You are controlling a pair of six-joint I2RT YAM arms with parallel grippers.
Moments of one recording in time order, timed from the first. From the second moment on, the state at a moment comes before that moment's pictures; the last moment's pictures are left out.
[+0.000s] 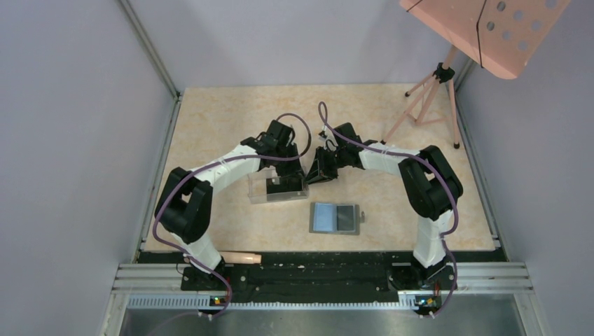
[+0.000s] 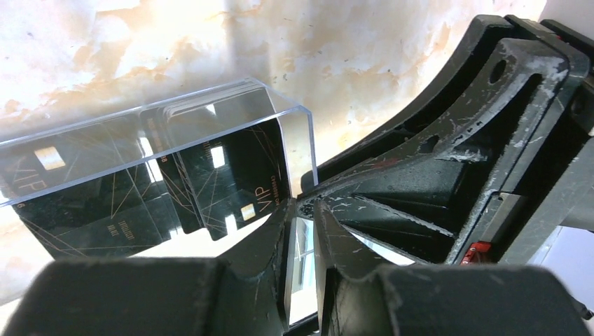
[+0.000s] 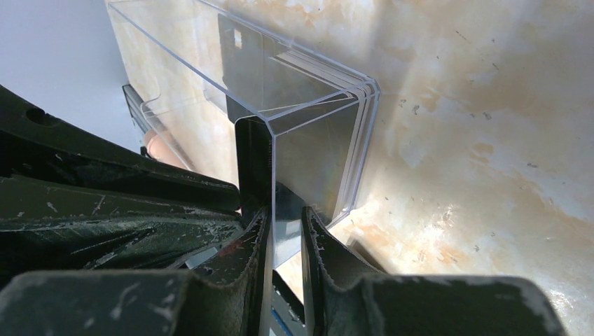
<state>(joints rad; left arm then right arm) -0.56 1.70 1.20 -0.47 0.23 -0.70 0.55 1.93 1.19 -0.18 -0.68 0.67</state>
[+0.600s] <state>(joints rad) -0.55 1.74 1.20 -0.51 0.16 -0.68 0.55 1.93 1.19 -0.18 -0.68 0.66</state>
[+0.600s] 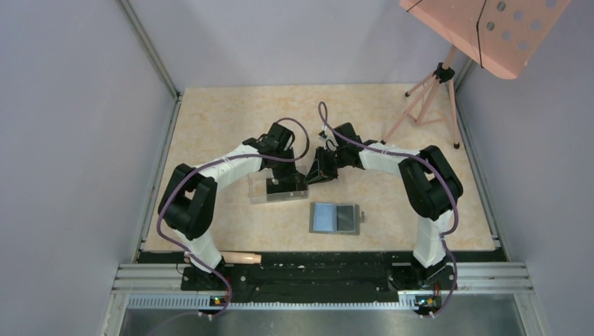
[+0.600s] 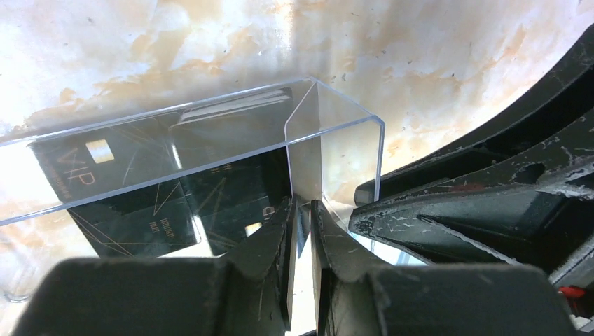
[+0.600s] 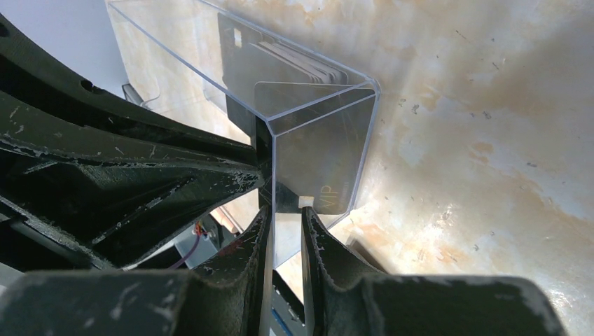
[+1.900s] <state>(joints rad) -0.57 1.71 1.13 -0.36 0.27 -0.69 0.55 1.79 1.16 -0.21 -0.57 0.65</state>
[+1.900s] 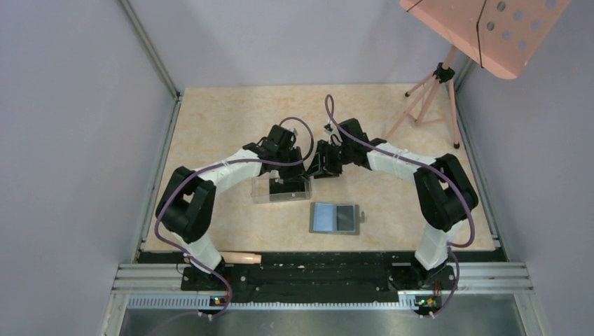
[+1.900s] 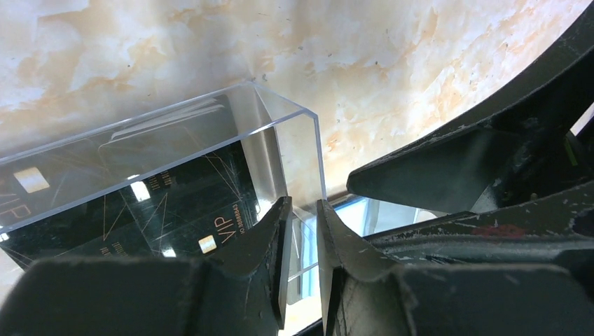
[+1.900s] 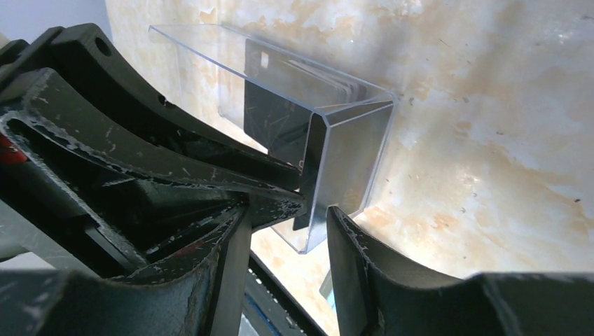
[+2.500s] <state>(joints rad) -0.56 1.72 1.10 -0.26 0.34 -0.71 0.52 1.76 1.14 -0.23 -0.54 0.64</state>
